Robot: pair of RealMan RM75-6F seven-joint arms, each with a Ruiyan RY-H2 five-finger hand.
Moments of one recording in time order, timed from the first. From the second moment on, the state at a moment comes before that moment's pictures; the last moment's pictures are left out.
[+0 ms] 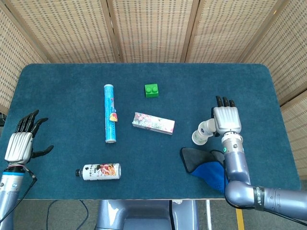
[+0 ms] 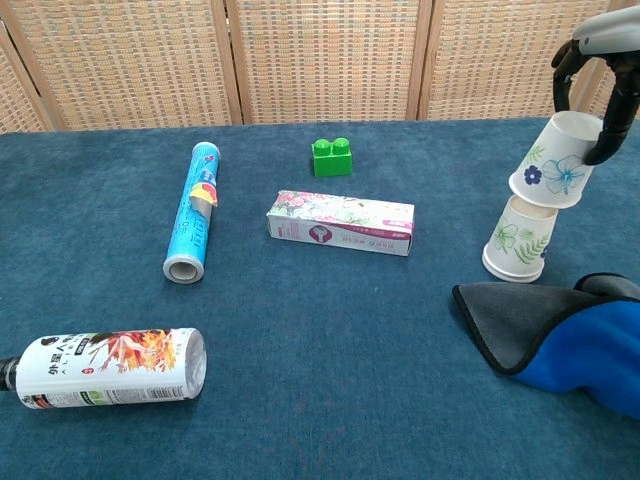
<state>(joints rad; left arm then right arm) -0.26 -1.26 -0.13 -1.51 1.40 1.38 -0.03 0.93 -1.20 0.27 -1.93 -0.29 1.29 -0.92</state>
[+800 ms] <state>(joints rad) -0.26 -1.26 -0.13 -1.51 1.40 1.38 -0.03 0.94 -1.24 0.23 -1.89 -0.29 1.26 -0.90</state>
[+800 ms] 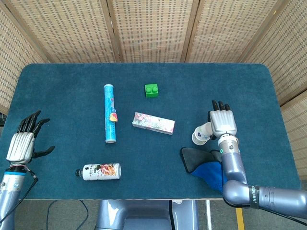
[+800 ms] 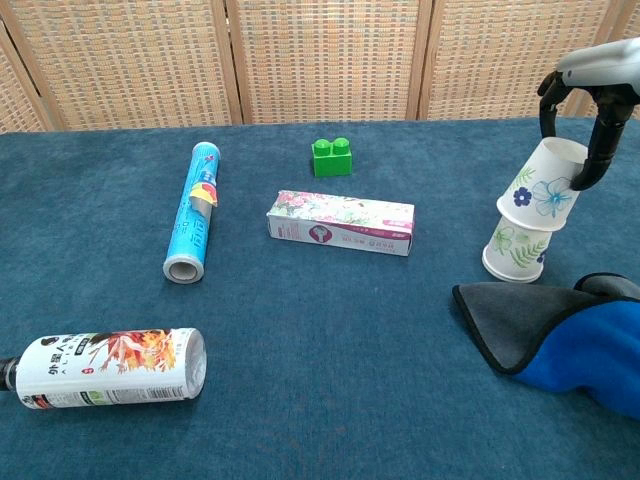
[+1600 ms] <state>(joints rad) -0.26 -1.26 -0.13 -1.50 1.41 1.38 -0.04 0.82 -1.21 0.14 -1.89 -0.54 1.27 -0.74</state>
